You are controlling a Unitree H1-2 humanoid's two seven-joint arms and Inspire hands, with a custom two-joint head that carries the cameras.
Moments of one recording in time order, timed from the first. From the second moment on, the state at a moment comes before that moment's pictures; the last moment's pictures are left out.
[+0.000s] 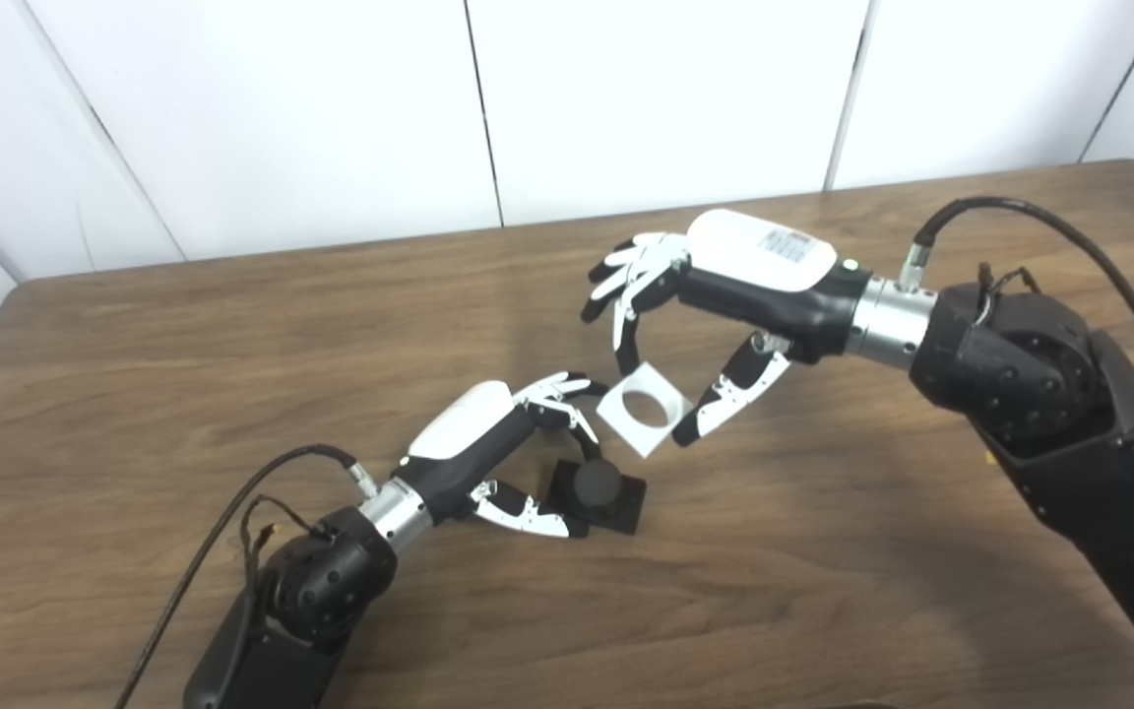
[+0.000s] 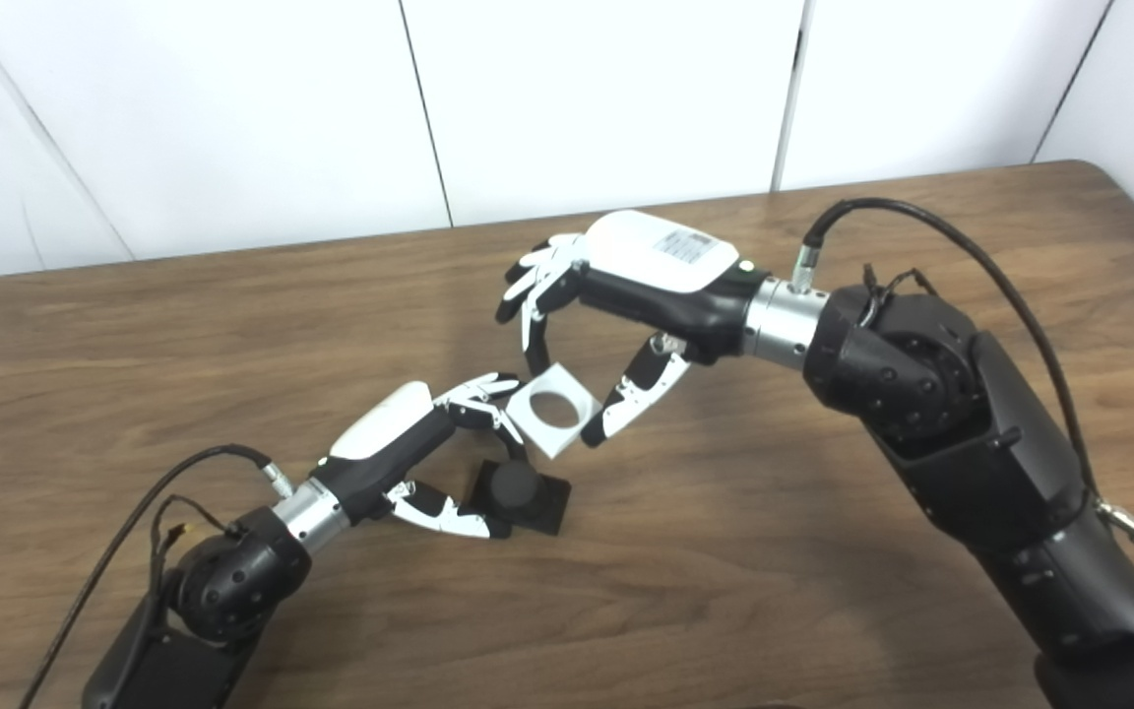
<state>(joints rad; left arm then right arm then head) -0.31 0.28 -0.36 0.13 0.44 -0.29 -0.32 -0.53 -0.52 0.29 -0.34 -0.36 -0.09 0.63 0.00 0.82</state>
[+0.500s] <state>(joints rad) -0.31 0.27 -0.36 0.13 0.44 -0.28 -0.32 -0.48 -0.47 0.33 -0.35 -0.35 -0.06 0.67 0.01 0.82</state>
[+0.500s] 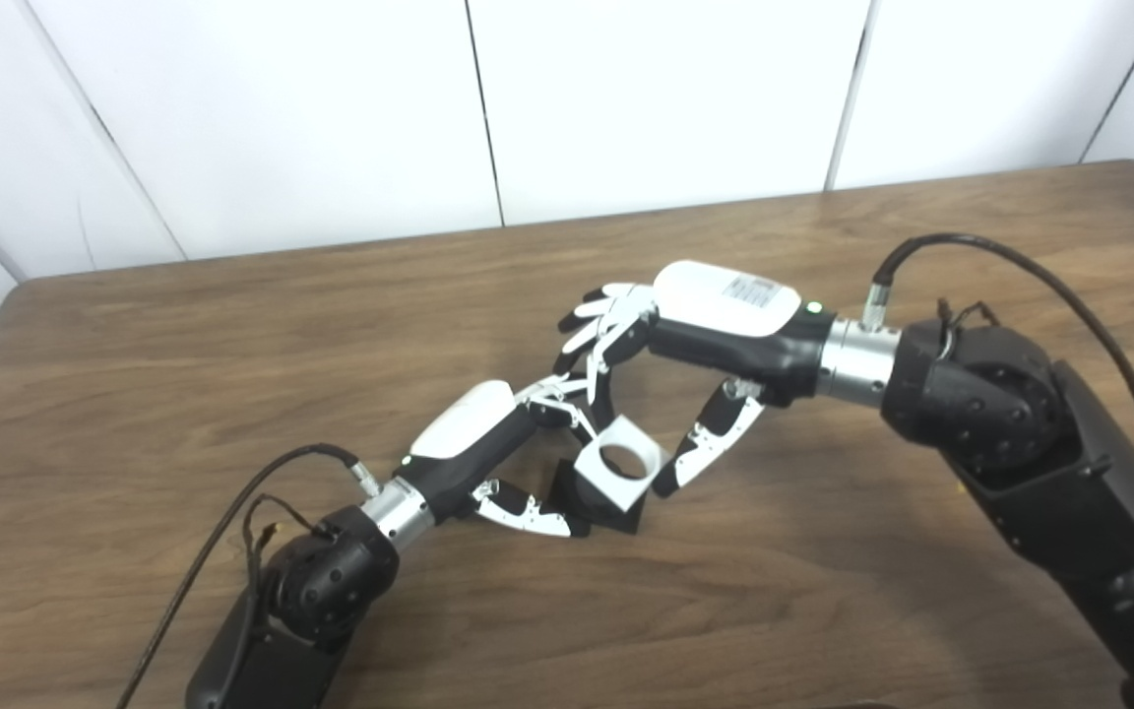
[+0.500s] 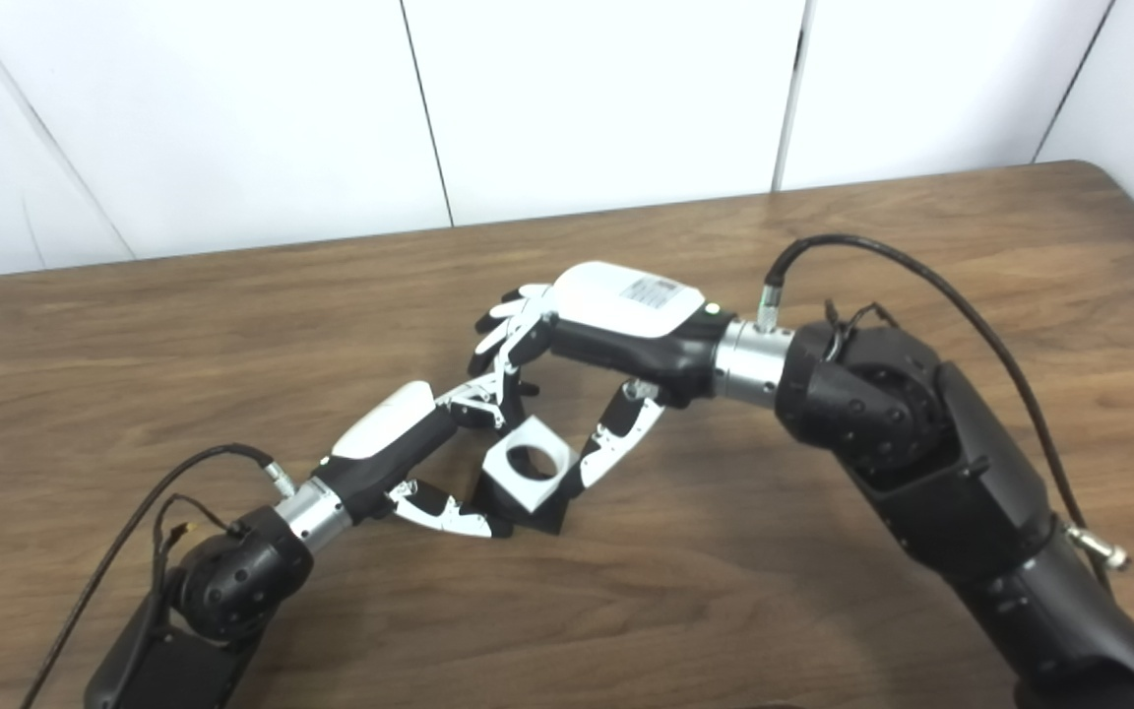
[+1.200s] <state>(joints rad) -0.31 0.27 -0.36 0.12 0.45 -0.27 -0.31 -0.47 -0.43 0.35 -0.31 -0.36 -0.07 0.67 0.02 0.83</state>
